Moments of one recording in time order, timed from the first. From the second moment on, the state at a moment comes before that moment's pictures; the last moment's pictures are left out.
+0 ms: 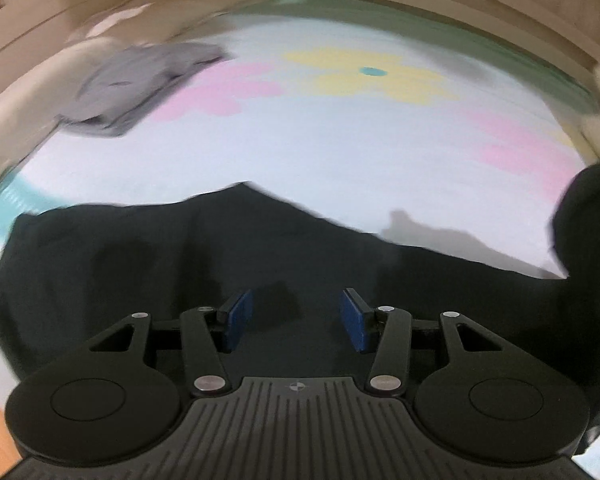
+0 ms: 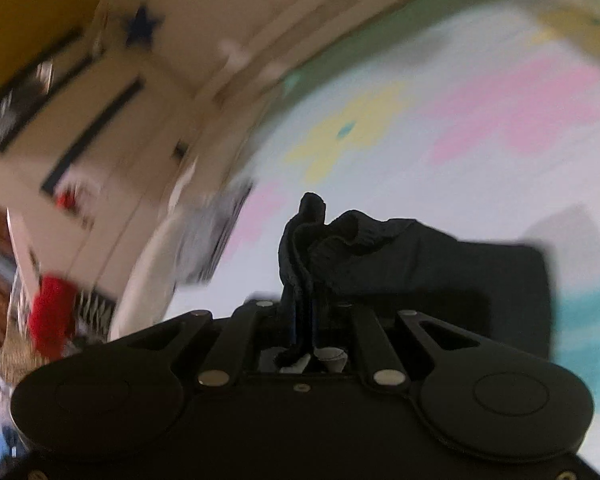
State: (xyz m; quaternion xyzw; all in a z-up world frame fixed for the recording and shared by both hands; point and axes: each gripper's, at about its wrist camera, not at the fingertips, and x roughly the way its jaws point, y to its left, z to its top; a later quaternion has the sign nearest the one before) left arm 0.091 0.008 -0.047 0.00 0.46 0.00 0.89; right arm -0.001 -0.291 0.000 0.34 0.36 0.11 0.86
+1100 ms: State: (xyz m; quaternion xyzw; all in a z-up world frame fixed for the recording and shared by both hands) left arm 0.061 0.110 -0.047 0.02 0.46 0.05 0.89; right arm 0.028 -0.209 -0.047 0.14 0.41 0.01 0.90
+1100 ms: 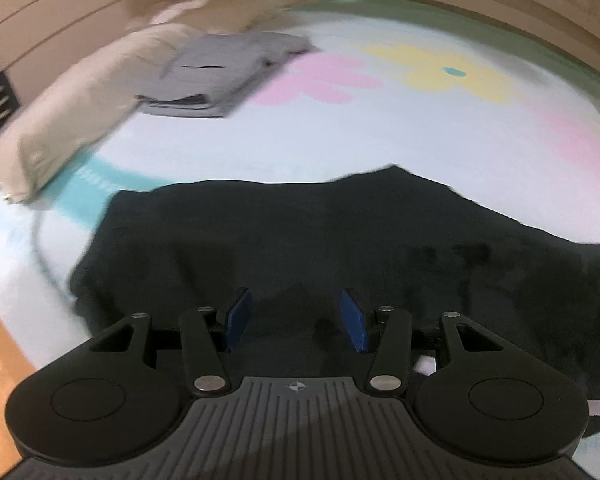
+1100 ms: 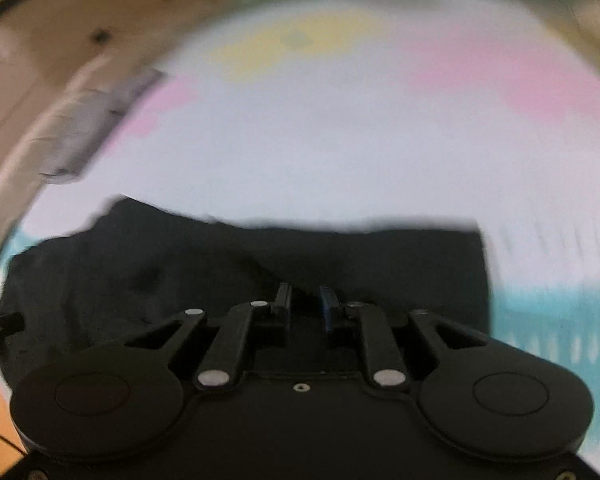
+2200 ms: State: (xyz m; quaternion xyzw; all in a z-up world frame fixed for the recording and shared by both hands) left arm 0.041 0.289 -0.081 -0.19 0.48 0.17 0.84; right arm 0.018 -0.052 -0.068 -0.03 0.43 0.23 0.87
